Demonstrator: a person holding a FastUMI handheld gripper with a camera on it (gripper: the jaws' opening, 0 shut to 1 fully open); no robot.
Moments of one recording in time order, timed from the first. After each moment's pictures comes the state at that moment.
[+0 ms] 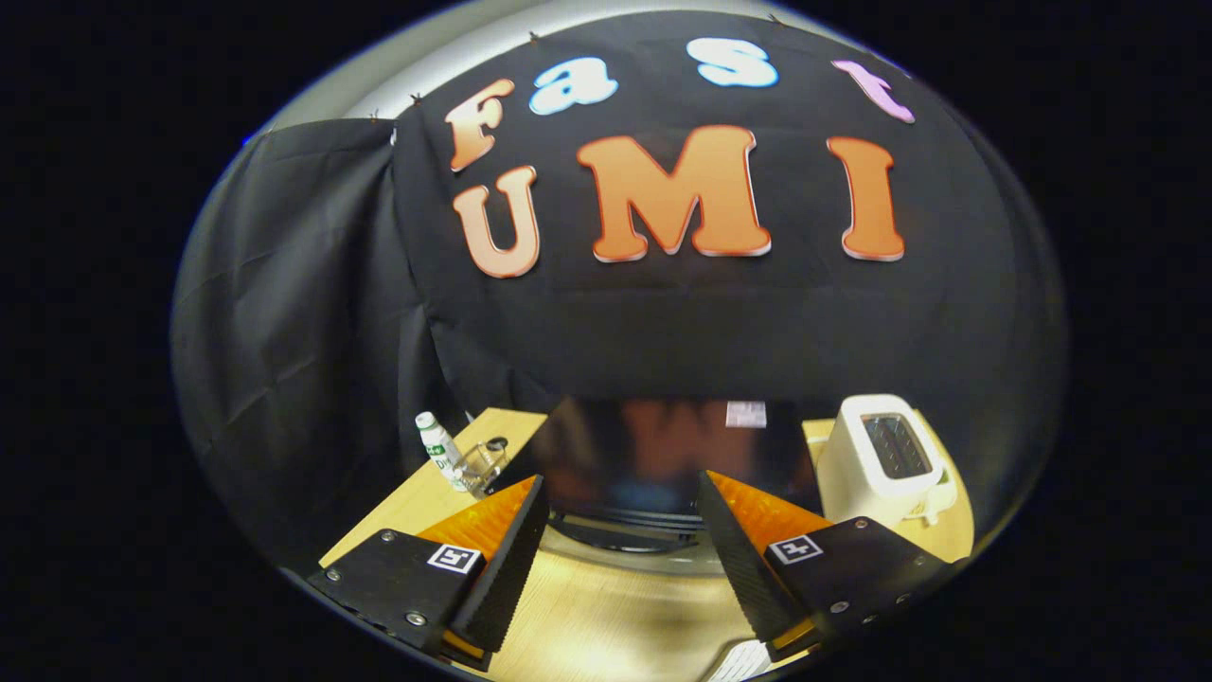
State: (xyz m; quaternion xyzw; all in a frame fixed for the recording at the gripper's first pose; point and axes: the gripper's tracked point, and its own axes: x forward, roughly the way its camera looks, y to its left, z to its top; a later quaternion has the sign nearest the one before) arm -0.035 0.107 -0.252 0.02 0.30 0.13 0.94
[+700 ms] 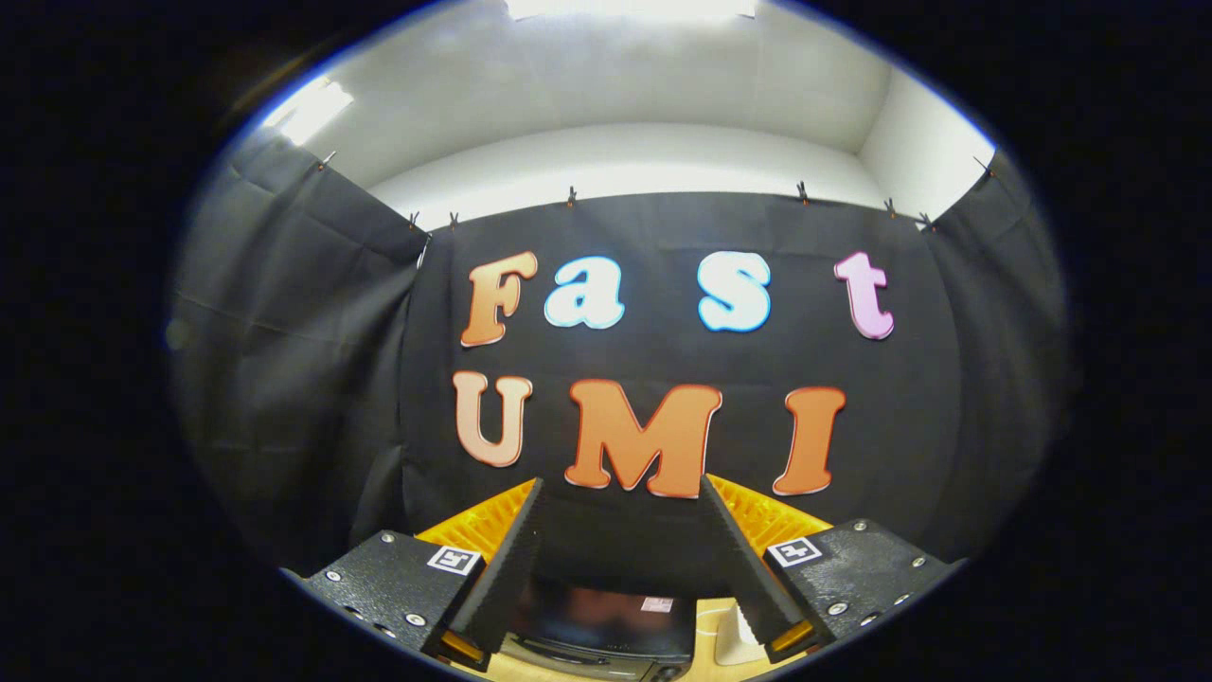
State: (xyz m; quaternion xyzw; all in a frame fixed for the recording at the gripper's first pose) arm -0.016 0.063 -0.005 -0.03 0.01 0.09 1.00
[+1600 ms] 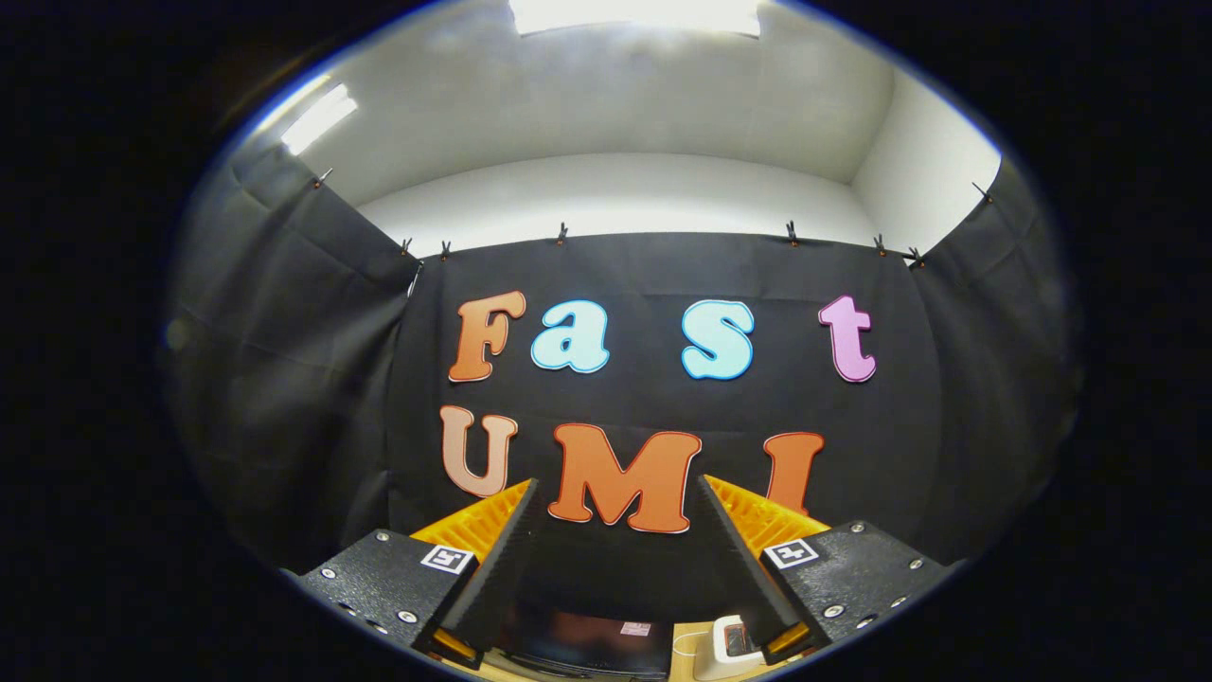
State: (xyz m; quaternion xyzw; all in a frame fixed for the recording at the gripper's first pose) arm -0.016 0.055 0.029 -0.04 -0.02 0.07 1.00
